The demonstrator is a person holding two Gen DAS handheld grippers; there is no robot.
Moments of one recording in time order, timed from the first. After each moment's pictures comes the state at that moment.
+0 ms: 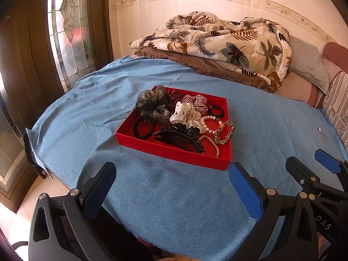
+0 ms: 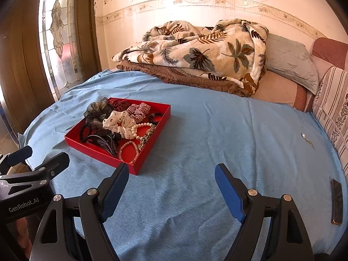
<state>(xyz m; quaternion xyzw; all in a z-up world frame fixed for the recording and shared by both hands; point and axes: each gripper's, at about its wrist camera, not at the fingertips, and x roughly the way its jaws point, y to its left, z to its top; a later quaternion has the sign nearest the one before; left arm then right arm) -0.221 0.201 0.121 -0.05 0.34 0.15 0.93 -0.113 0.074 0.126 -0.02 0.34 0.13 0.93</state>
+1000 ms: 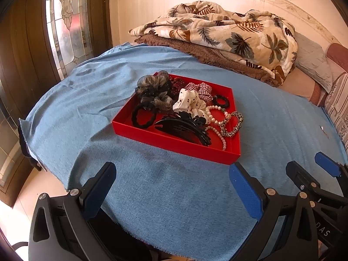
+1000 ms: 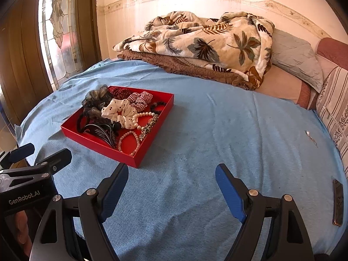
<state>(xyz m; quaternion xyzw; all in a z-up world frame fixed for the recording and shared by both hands) -0.207 0.220 0.100 -0.07 0.37 0.15 0.92 -0.103 0.086 0.109 -0.04 0.37 0.13 0.92</state>
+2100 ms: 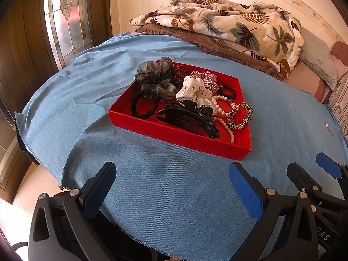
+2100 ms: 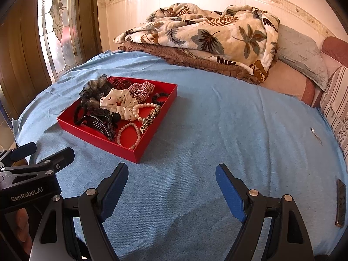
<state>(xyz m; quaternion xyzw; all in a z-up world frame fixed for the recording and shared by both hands) -0.194 0.229 0.079 -0.08 0.39 0.15 0.90 -0.093 0.095 0.093 -0.04 0.39 0.14 0.91</state>
